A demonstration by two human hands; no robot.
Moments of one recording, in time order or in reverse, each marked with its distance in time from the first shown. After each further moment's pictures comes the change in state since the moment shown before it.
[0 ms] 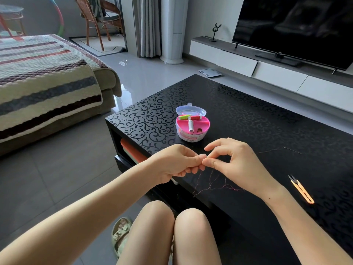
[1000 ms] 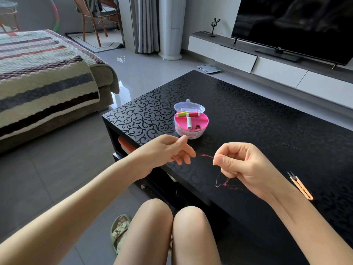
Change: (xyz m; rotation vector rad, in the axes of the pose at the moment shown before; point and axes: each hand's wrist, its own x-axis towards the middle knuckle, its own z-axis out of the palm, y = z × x) left_hand -0.015 0.002 -0.021 0.056 0.056 0.172; right_hand -0.013 0.008 -0.009 0.867 -0.153 0.196
